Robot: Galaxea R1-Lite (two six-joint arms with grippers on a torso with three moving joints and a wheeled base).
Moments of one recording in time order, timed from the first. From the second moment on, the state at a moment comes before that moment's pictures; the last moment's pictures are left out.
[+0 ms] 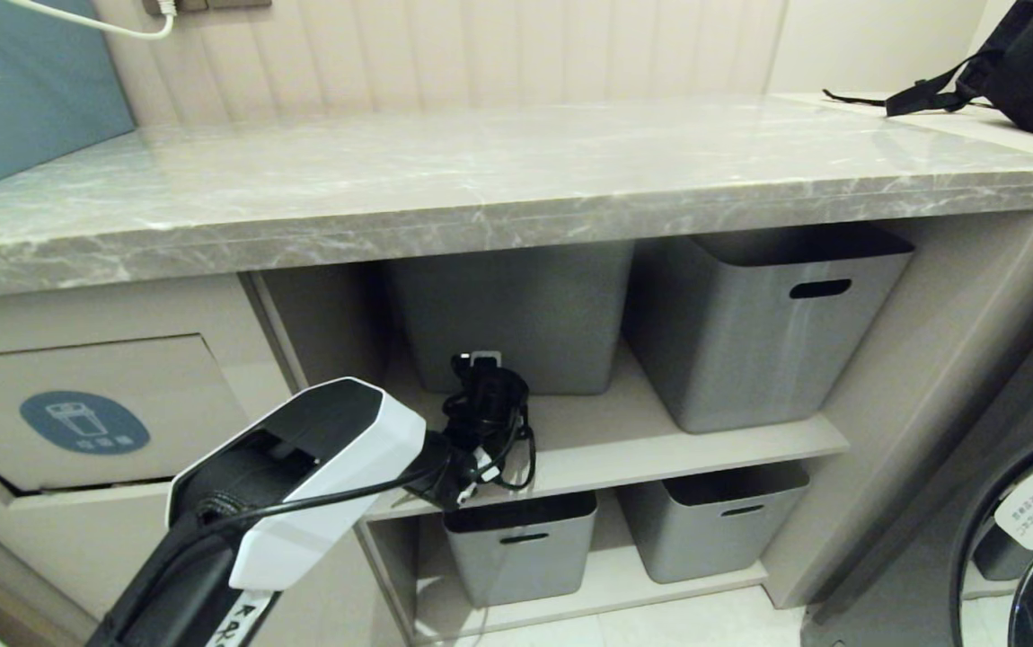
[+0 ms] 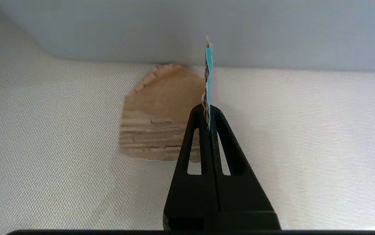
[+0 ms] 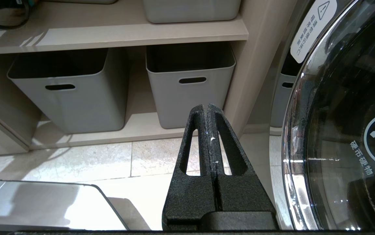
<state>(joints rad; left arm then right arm) -0.59 2.61 -1.64 -0.63 0.48 -0.19 0.00 0.00 -0.10 0.25 0.01 -0.02</state>
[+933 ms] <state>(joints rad) -0.60 2.12 -0.90 -0.63 0.30 -0.15 0.00 0.00 -0.10 0.25 0.01 -0.02</state>
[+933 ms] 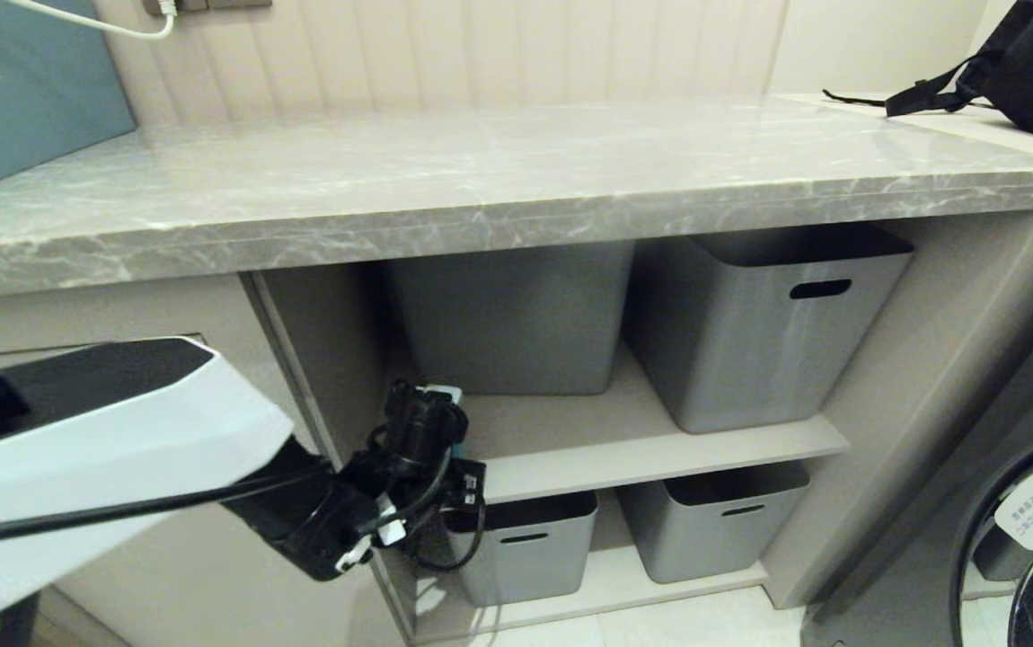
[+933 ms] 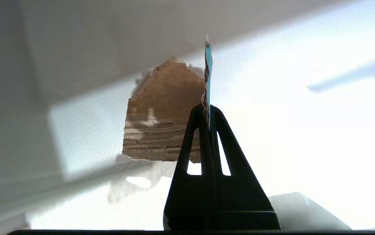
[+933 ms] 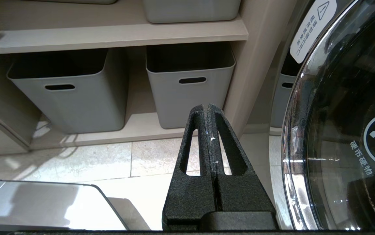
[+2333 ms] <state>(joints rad) -0.38 1.29 -0.27 -0.71 0.30 -0.28 0.00 0.00 -0.10 0.25 0.01 -0.02</state>
